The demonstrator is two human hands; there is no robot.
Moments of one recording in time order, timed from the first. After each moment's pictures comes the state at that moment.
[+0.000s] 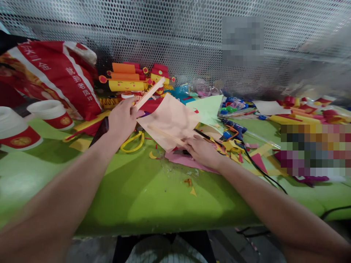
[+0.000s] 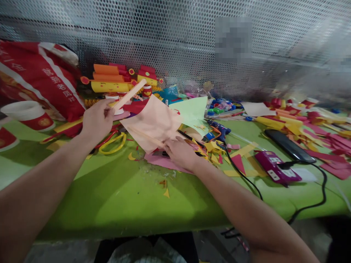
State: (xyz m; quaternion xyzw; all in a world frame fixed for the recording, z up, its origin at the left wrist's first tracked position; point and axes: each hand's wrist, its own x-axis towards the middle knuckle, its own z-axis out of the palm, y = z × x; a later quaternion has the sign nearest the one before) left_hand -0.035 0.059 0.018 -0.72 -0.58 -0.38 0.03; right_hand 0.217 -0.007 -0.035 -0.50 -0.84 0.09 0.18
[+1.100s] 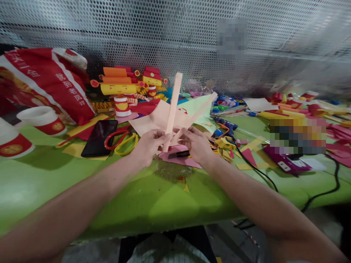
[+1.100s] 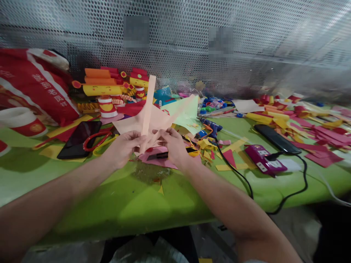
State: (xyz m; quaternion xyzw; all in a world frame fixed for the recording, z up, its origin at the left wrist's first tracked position) left_hand 0.043 -0.004 0.000 -0.50 -0.42 -0.43 -0.62; right_hand 0.189 -0.008 -0.024 -0.42 -0.36 0.55 0.63
